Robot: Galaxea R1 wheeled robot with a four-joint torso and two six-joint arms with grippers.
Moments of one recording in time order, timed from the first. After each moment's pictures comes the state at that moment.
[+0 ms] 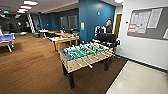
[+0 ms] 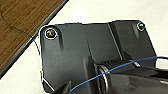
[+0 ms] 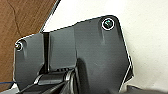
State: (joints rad) left arm 1.48 3.00 -2.70 0.10 -0.05 0.00; right arm -1.48 3.03 -2.78 -0.14 0.03 0.31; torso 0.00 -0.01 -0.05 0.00
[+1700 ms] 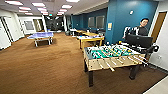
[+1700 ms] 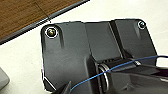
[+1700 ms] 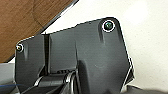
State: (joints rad) left arm 1.48 3.00 -2.70 0.10 -0.03 0.00; right arm -1.48 3.02 -2.78 -0.14 0.05 0.31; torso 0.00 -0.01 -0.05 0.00
